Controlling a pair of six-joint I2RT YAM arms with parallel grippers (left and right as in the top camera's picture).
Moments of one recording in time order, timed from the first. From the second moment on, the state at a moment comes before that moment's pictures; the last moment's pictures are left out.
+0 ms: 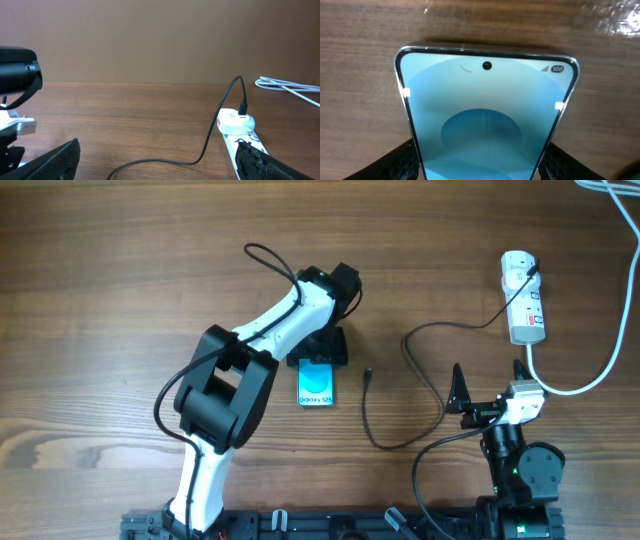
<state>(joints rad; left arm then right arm) -0.59 2.19 1.64 -1.16 0.02 -0.62 0.03 0.02 0.01 0.00 -0.05 0.01</state>
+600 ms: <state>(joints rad) -0.43 2.20 1.90 -1.53 0.88 -0.24 0.02 0.02 0.01 0.00 -0.05 0.01</state>
